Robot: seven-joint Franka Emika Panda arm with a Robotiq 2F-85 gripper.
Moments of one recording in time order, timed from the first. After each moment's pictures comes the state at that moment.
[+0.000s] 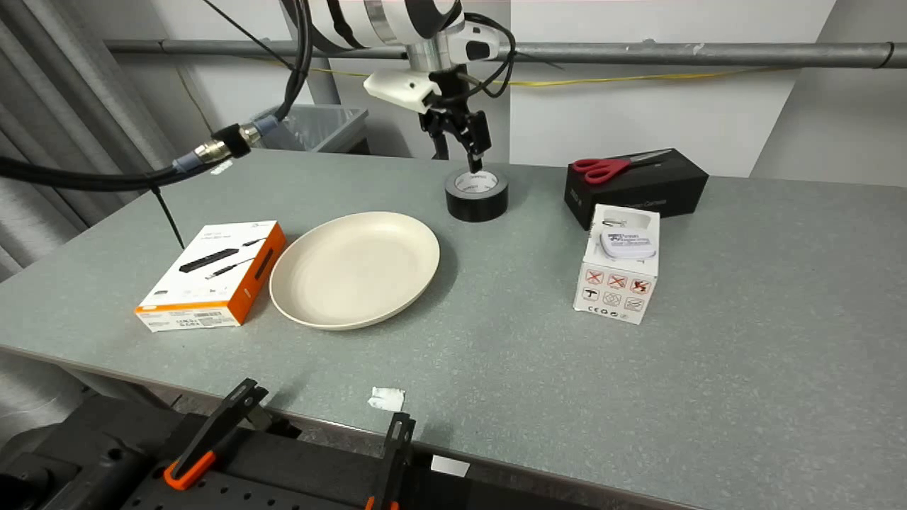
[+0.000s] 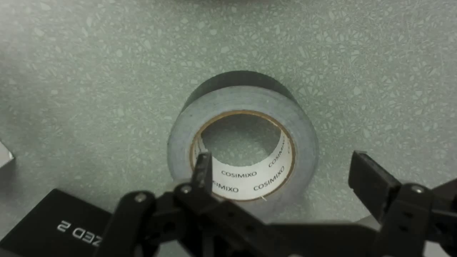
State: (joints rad) arm 0.03 0.62 -0.11 -1.83 -0.02 2.53 0.56
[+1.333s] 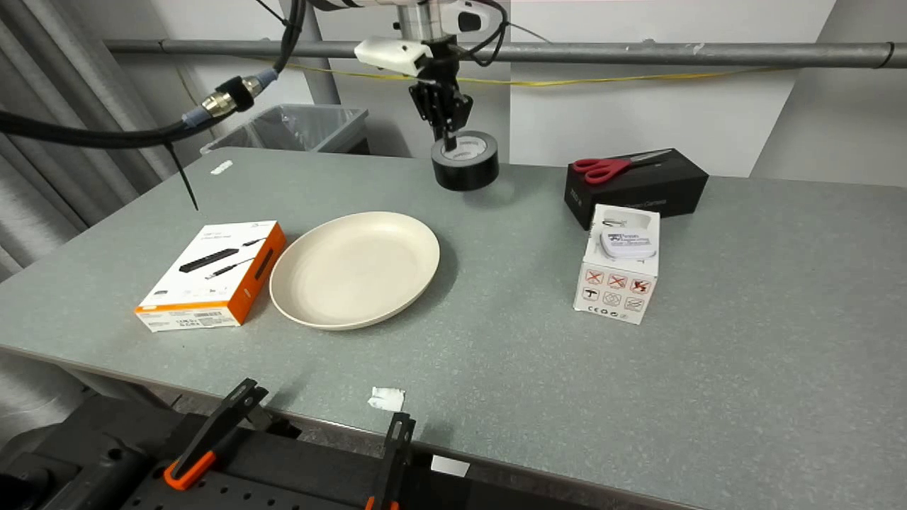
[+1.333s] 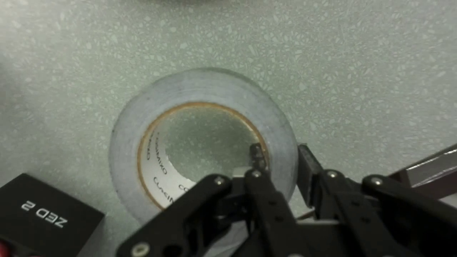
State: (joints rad) arm 0.05 0.66 -0.10 -1.65 0.05 2.34 0.51
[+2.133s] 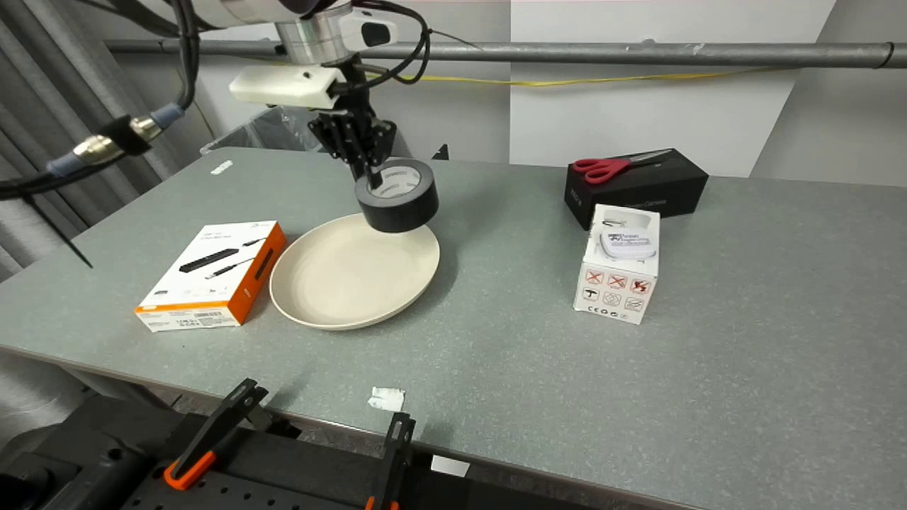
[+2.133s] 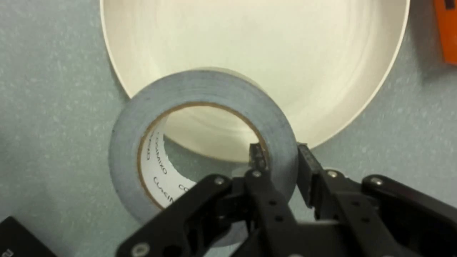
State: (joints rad) arm 0.14 0.24 -0.02 -2.31 -0.07 2.59 0.36
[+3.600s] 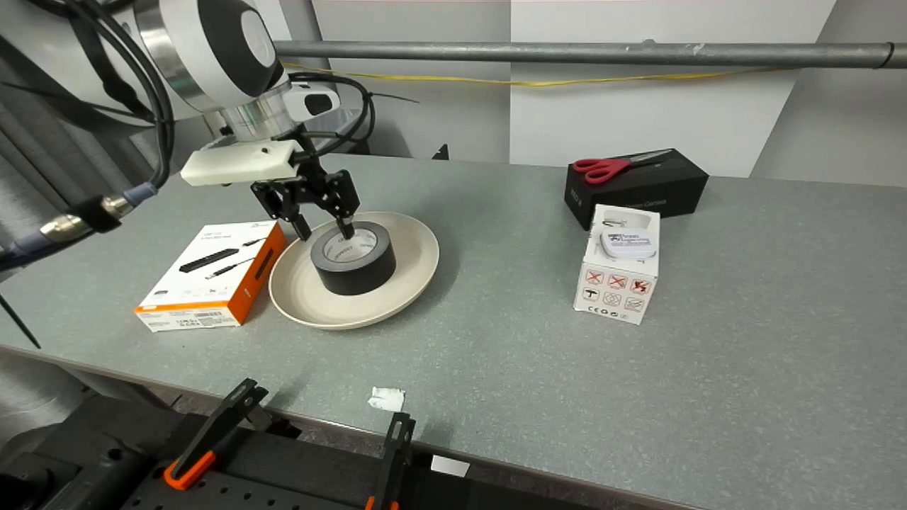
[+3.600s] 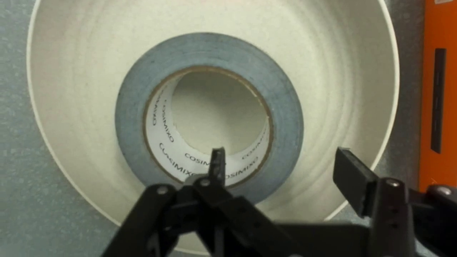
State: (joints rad) arm 0.26 0.33 -0.01 -2.40 -0.23 2.71 0.38
